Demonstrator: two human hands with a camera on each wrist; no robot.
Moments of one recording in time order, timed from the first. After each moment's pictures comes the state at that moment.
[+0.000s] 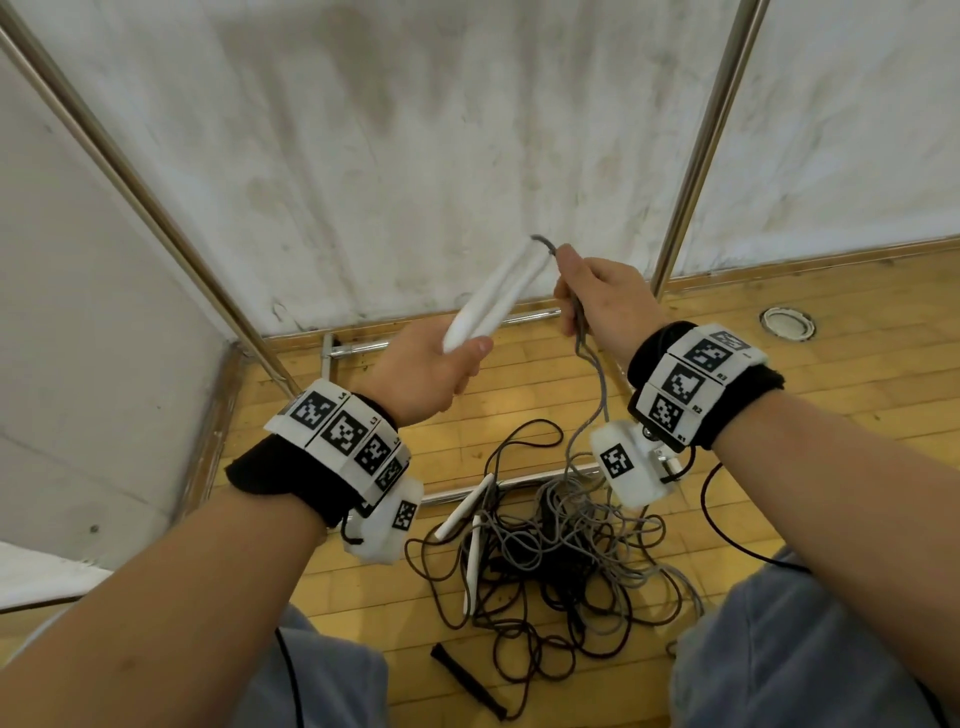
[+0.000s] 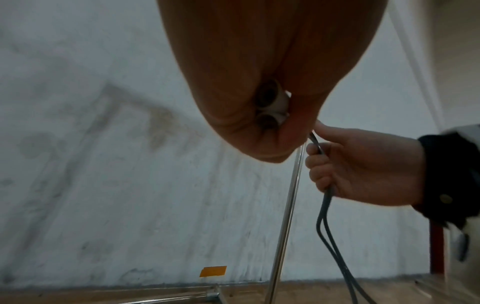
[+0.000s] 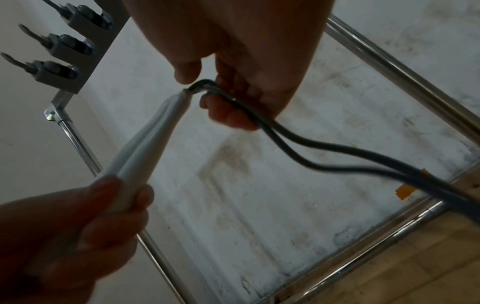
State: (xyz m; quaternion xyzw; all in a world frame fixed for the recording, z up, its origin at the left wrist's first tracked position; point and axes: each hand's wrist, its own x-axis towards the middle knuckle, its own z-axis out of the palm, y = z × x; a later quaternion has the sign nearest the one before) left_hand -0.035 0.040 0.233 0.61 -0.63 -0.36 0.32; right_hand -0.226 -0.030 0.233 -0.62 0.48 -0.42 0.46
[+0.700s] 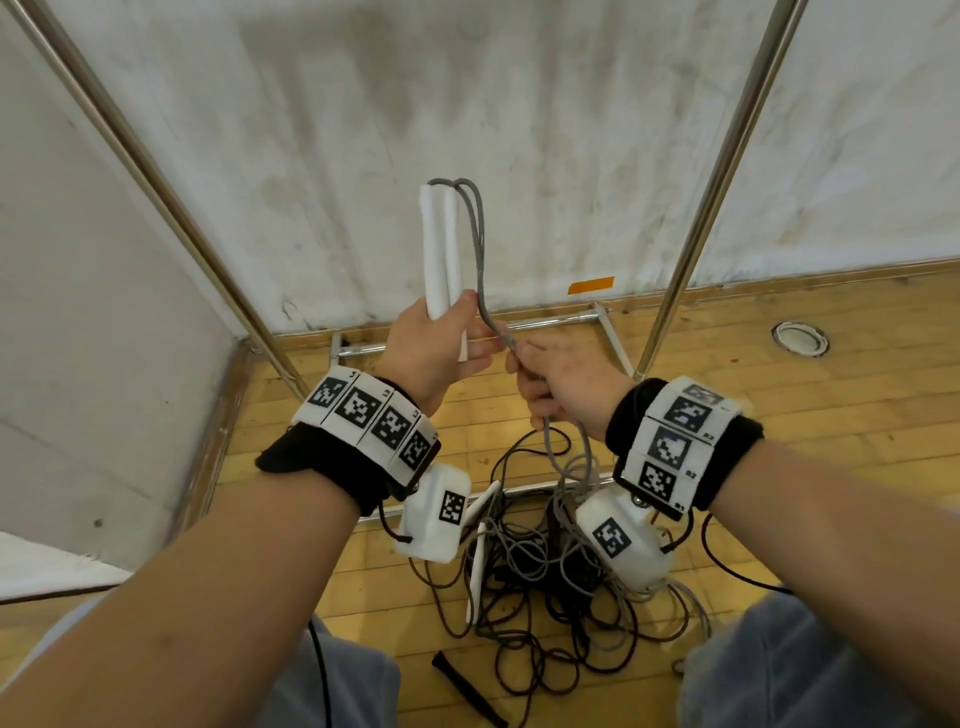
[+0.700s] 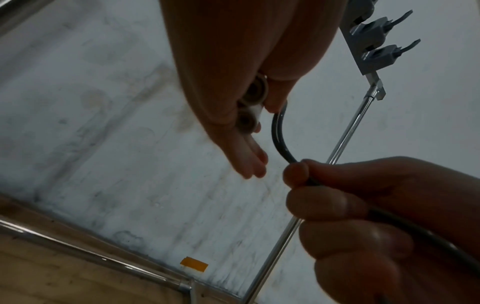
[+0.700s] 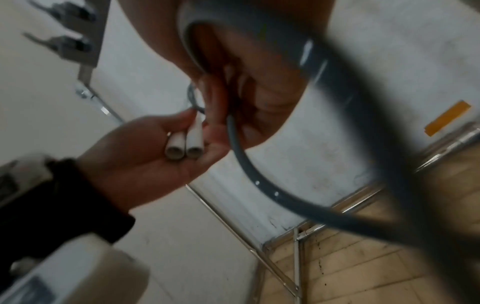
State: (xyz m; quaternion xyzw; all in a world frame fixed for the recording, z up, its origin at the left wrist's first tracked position) left_hand -0.045 0.022 0.239 0.57 -0.34 -0.52 0.54; right_hand -0.189 0.008 0.220 -0.57 0.42 -0.26 0.65
